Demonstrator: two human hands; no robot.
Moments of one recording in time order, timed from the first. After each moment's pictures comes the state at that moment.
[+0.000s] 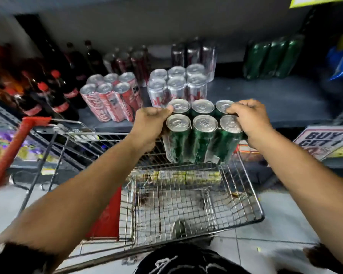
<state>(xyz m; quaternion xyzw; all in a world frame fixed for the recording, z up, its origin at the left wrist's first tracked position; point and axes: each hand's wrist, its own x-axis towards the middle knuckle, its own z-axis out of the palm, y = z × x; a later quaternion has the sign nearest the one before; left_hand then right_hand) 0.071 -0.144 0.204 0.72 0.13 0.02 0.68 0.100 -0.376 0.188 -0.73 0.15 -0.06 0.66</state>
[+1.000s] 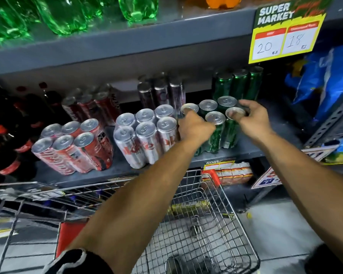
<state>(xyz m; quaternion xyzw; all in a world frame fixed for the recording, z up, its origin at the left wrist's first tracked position) 0.211 -0.305 0.216 0.87 0.07 -0.04 0.48 0.218 -0.470 0.185 -0.80 0.13 -0.16 0.56</state>
